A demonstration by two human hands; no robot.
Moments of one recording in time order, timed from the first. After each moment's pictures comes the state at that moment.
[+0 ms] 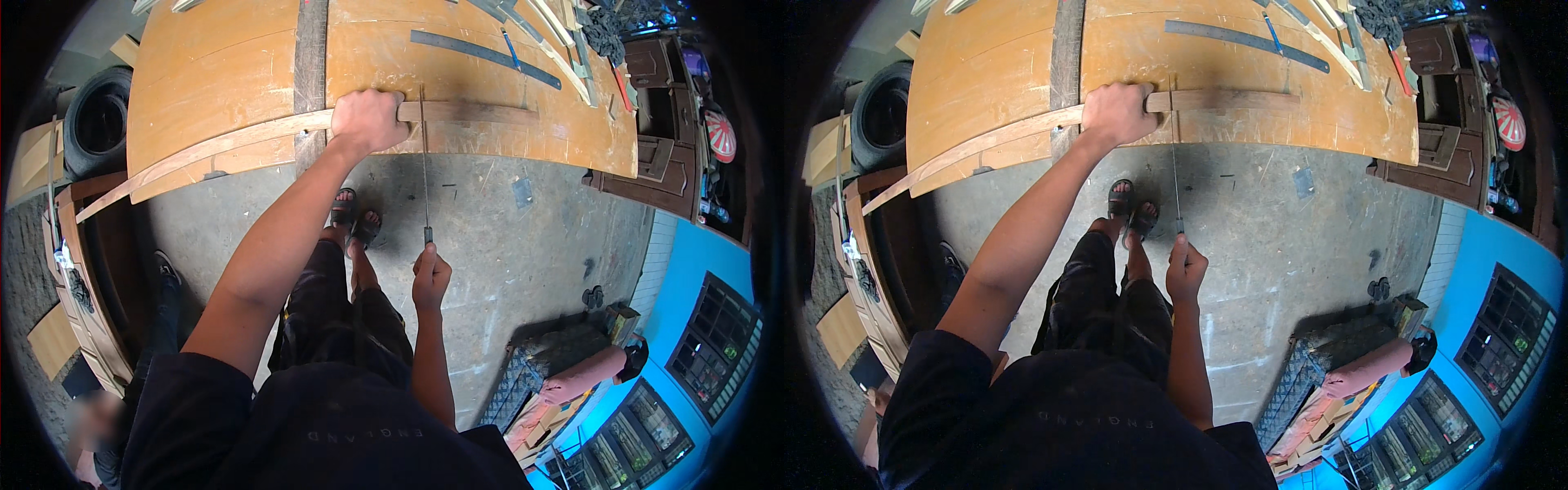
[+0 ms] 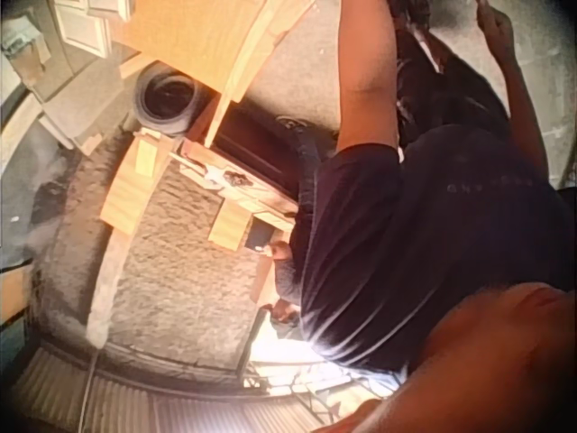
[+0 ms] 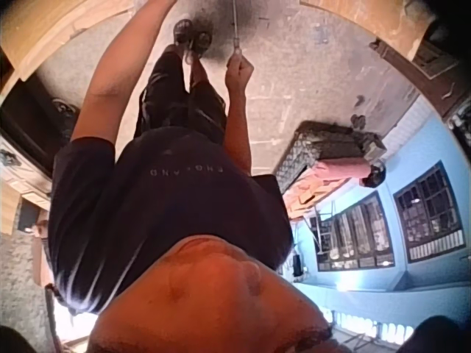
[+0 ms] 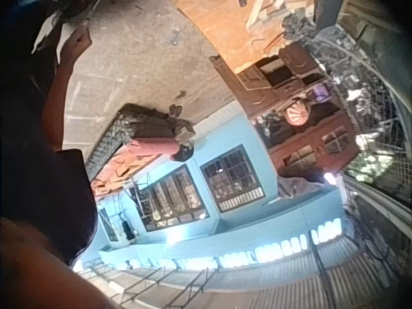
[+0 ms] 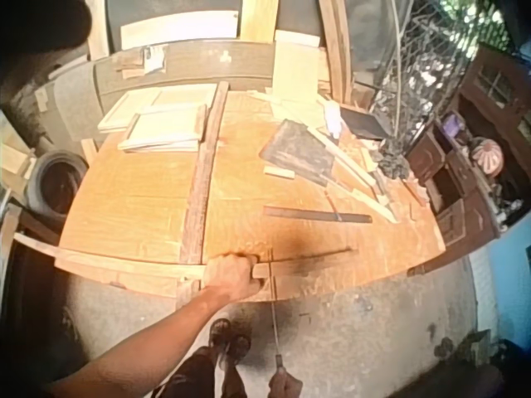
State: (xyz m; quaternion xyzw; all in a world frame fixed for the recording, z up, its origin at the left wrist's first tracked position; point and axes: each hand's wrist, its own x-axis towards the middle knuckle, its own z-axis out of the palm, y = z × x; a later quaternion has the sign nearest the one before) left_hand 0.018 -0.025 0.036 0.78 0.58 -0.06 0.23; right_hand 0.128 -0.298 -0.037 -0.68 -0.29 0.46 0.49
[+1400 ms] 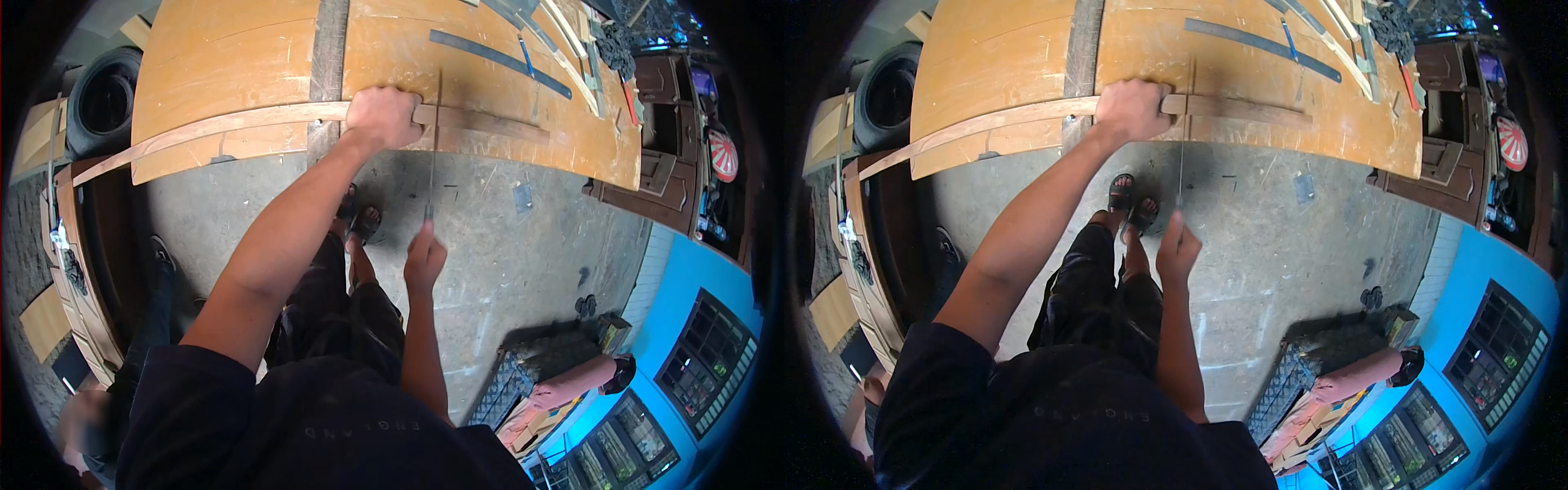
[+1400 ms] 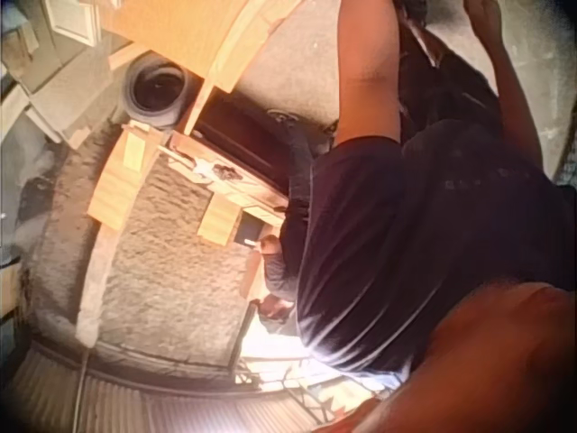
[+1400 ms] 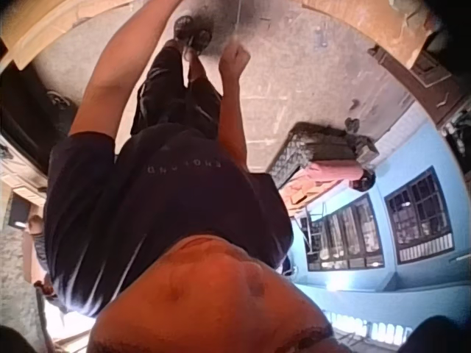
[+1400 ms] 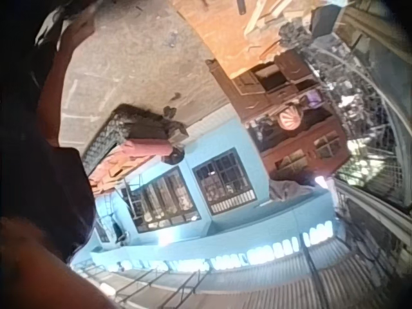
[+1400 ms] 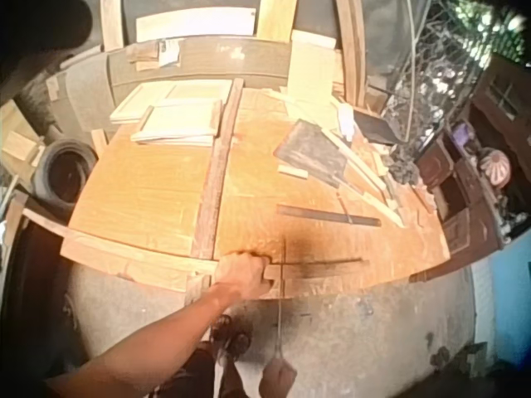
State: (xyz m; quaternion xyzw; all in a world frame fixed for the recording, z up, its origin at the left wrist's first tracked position) left_hand 0.008 -0.030 0.034 0.79 0.56 -0.06 0.24; right_hand 0.104 -0.263 -0.038 -0.71 -0.34 0.38 0.48
